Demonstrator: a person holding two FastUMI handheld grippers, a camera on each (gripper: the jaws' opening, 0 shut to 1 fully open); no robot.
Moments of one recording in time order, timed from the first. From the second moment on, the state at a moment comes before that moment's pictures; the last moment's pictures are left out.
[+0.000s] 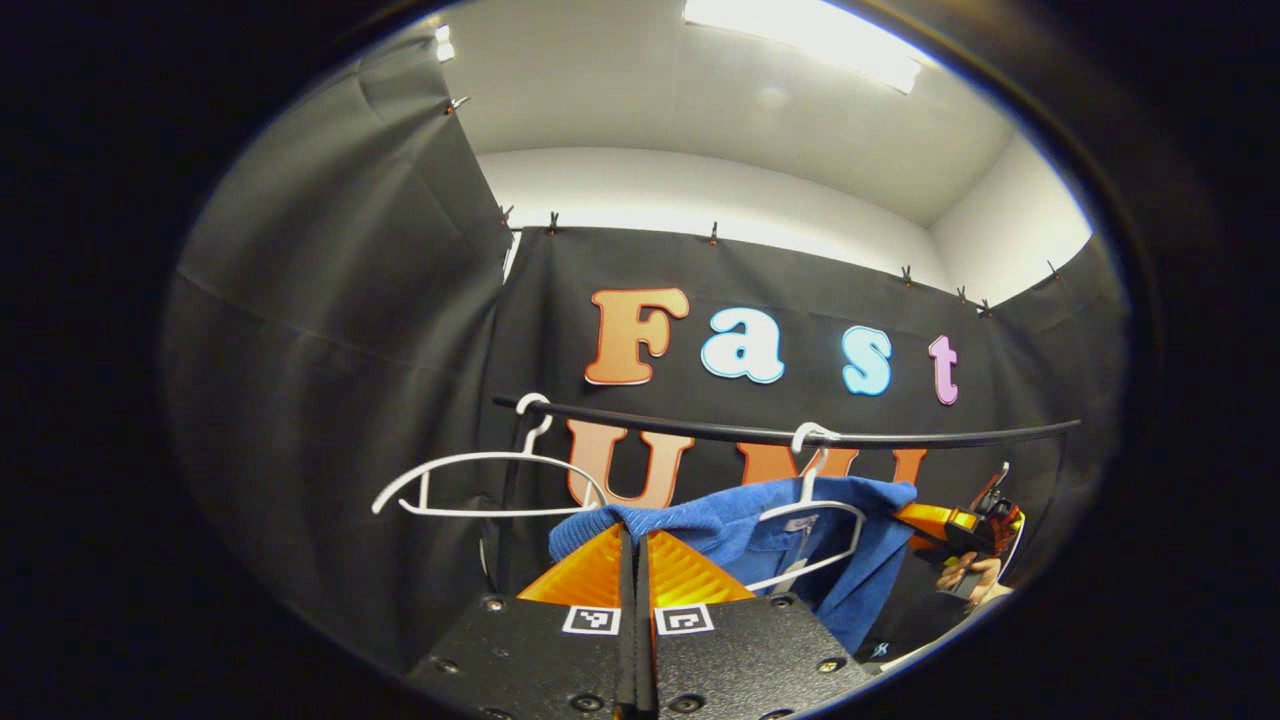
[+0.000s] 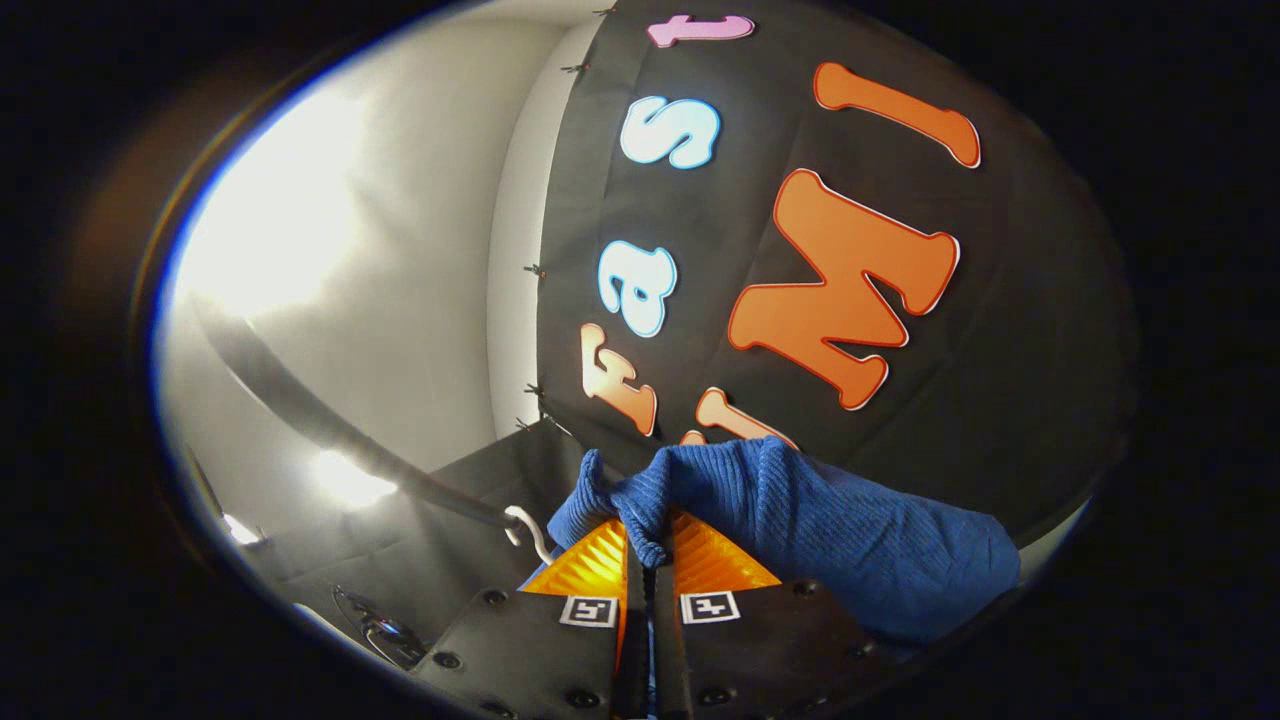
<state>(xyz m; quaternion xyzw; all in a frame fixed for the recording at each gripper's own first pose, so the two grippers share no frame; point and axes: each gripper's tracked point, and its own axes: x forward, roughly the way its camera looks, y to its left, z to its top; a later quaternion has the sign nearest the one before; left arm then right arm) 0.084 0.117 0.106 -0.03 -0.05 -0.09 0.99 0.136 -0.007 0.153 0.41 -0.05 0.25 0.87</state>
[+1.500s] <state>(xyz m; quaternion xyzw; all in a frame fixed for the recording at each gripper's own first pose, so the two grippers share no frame) 0.177 0.133 -0.048 -0.10 0.07 -0.19 0.97 0.193 -0.076 0.111 0.46 -0.02 0.10 0.88</state>
